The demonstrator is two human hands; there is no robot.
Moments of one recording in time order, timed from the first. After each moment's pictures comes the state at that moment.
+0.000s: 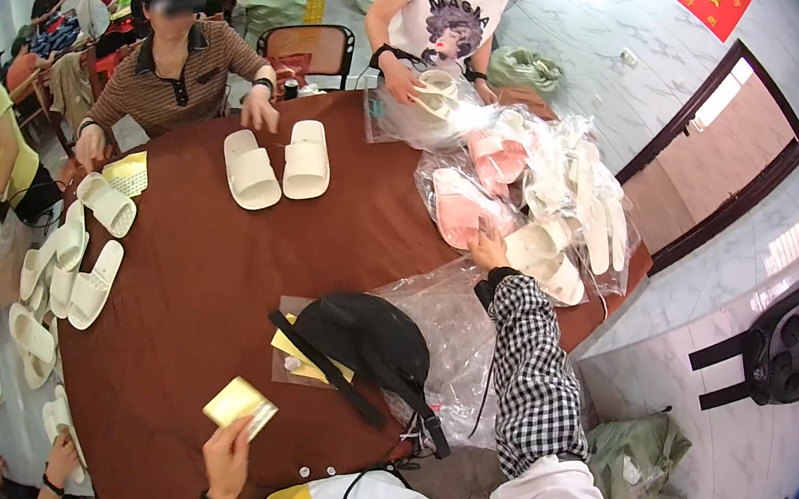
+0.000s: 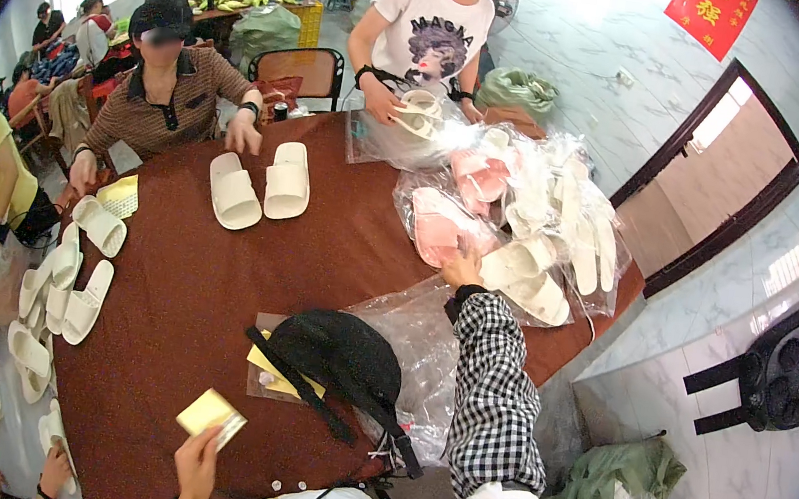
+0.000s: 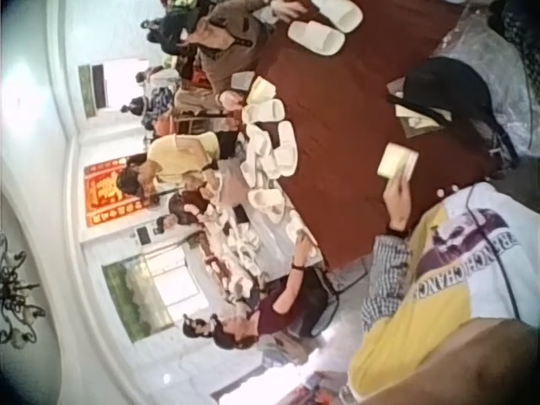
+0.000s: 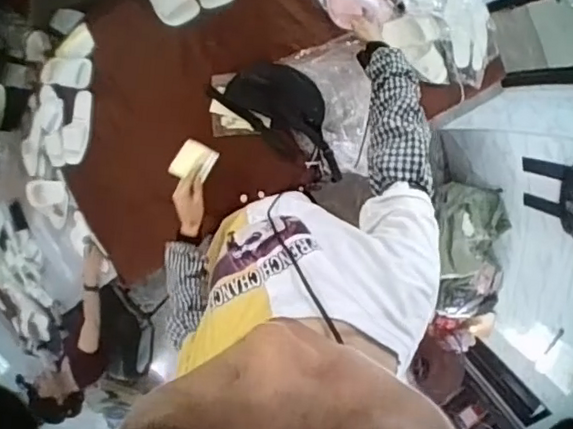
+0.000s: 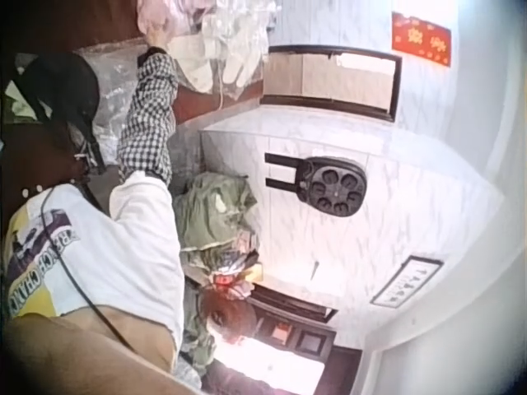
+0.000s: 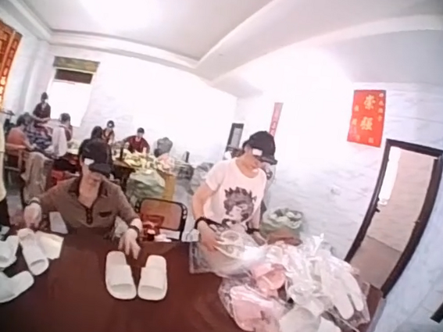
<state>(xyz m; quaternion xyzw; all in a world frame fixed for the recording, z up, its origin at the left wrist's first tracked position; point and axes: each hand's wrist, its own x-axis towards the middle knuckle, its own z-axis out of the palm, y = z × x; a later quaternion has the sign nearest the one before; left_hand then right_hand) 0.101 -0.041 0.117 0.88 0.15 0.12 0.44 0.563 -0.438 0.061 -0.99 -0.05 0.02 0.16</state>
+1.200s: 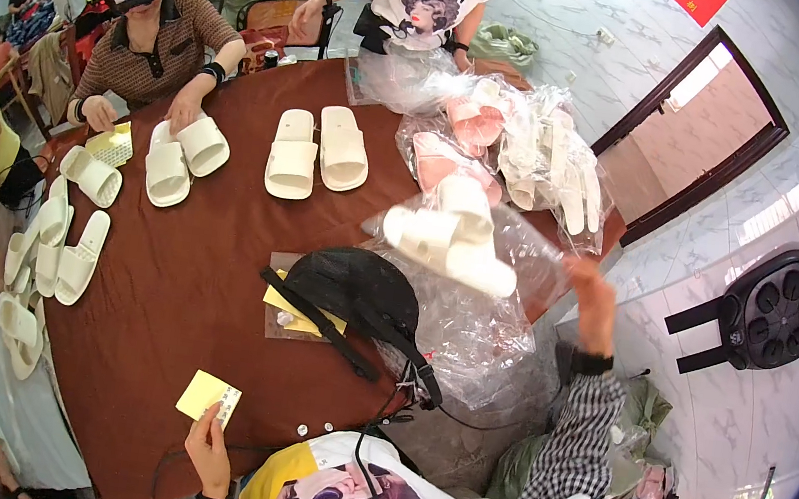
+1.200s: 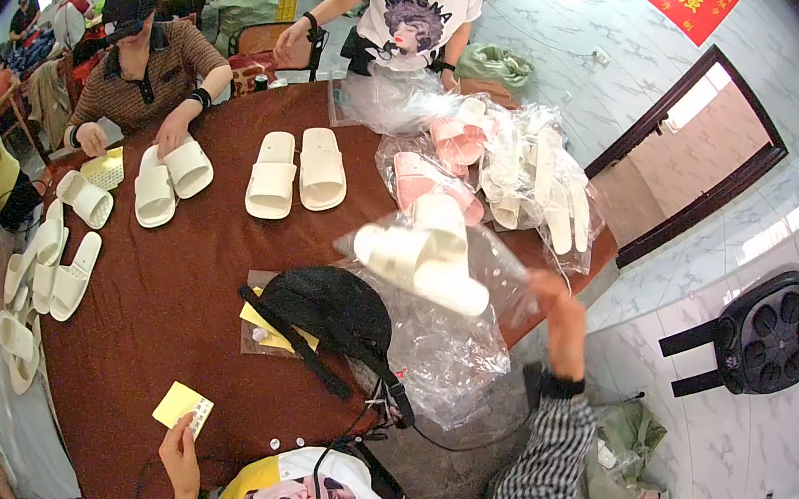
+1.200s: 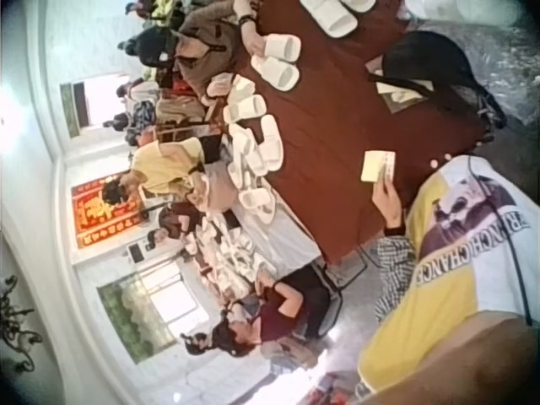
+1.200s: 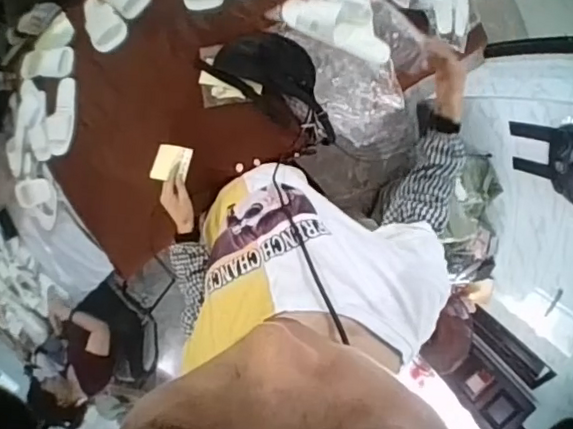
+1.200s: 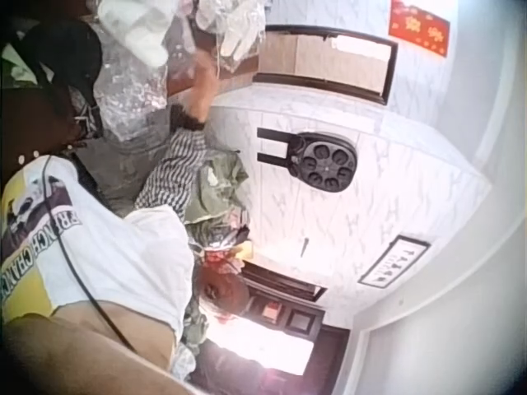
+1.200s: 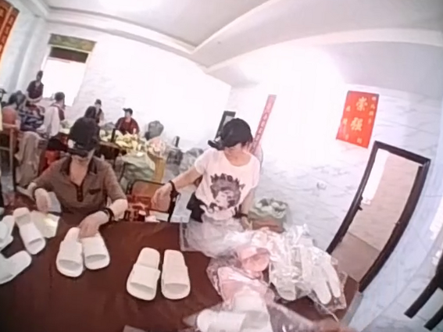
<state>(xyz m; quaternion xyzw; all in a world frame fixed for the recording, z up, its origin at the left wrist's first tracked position) 0.042 -0.020 0.097 0.83 0.24 0.15 0.47 0.297 -0.556 0.250 -0.76 -0.20 -0.04 0.61</state>
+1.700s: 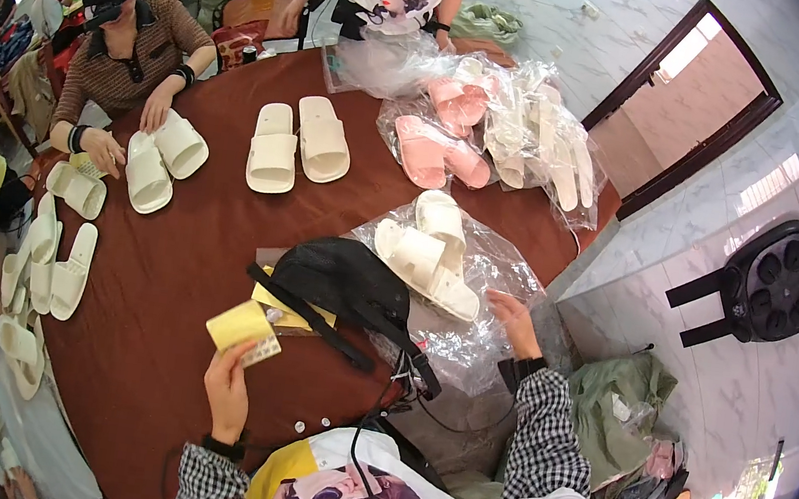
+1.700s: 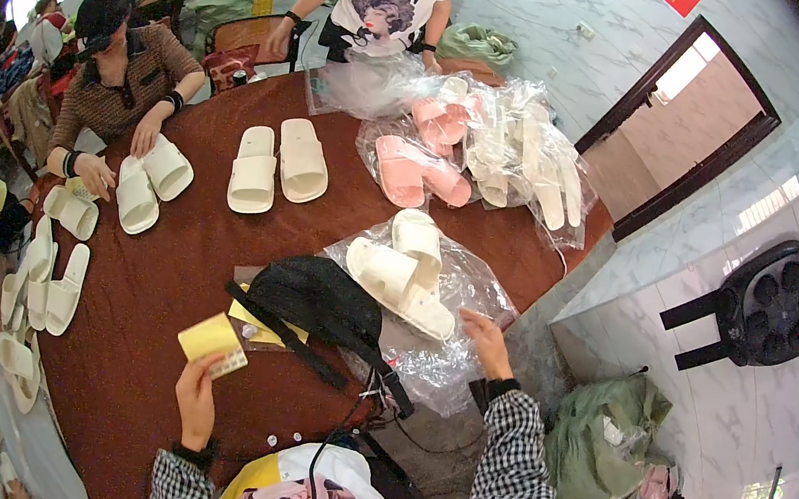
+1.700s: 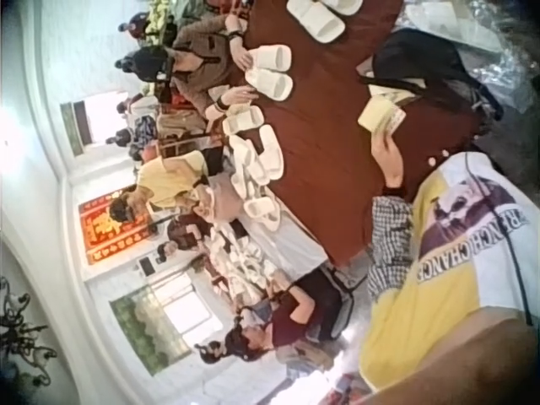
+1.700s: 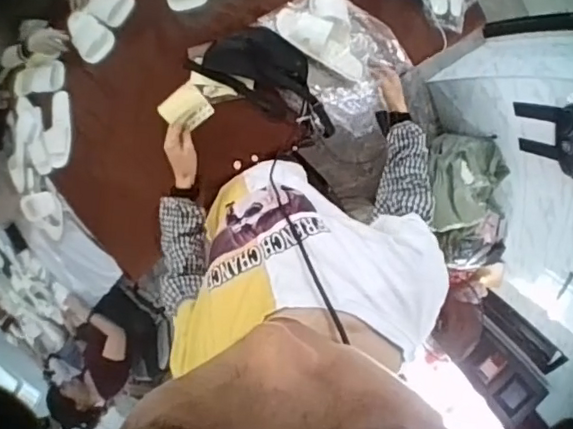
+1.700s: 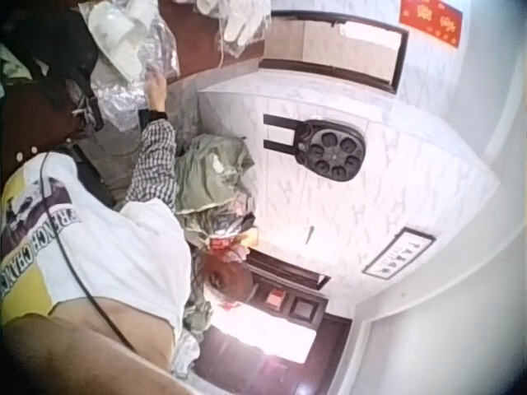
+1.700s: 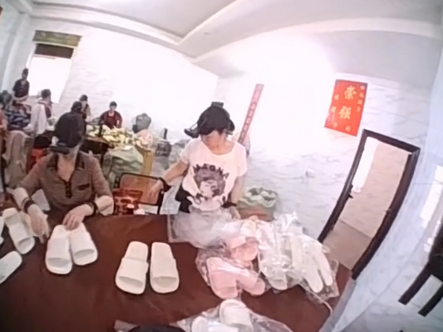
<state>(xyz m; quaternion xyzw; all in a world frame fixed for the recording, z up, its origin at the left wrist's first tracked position) 0.154 -0.051 0.118 0.83 0.06 0.15 0.53 0.266 -0.548 0.086 -0.82 0.06 0.04 0.57</state>
